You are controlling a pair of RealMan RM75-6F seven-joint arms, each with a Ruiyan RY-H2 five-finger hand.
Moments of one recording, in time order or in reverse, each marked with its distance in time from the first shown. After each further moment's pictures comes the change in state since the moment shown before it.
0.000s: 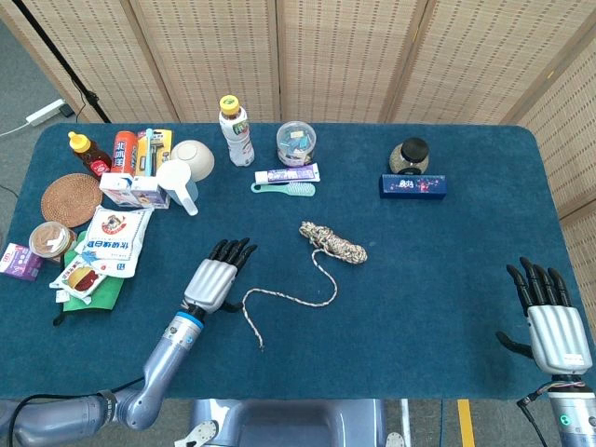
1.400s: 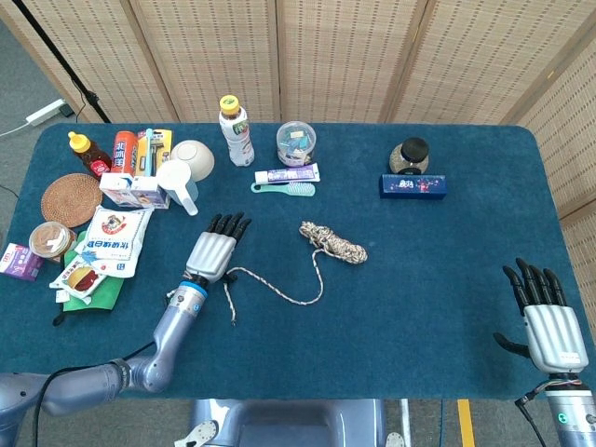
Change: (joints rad) left arm -0.156 -0.020 -0.050 0.183 -0.168 -0.053 0.062; right arm 0.011 0.003 -0.006 -0.010 0.013 -0.027 -0.002
